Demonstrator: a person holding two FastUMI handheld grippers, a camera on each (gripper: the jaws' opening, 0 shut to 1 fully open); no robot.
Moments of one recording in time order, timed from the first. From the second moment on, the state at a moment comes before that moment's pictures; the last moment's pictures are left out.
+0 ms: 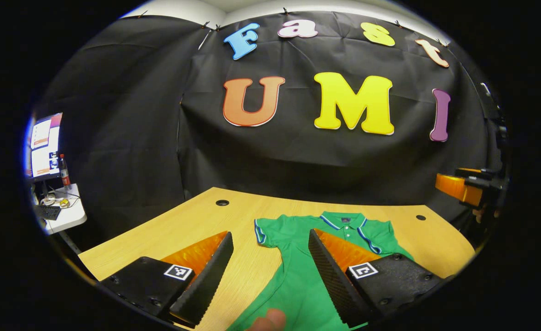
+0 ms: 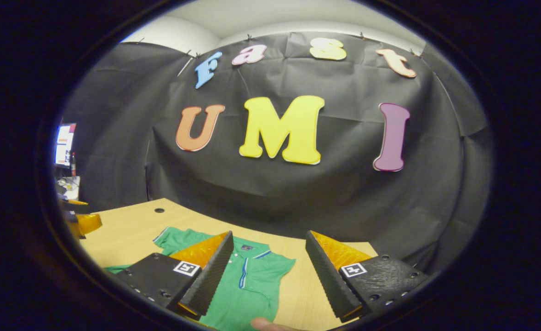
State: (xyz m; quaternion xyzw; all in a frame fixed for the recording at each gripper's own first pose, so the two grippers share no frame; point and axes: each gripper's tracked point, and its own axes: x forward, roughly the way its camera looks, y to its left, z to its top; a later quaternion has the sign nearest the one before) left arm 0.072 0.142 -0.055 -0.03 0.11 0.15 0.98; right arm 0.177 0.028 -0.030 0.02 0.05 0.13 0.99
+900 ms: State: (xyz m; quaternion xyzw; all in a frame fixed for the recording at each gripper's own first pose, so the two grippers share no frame) left arm 0.234 0.200 -0.123 -0.03 0.22 0.15 0.96; right arm -0.012 -0.017 -0.072 0.03 0.00 0.15 0.99
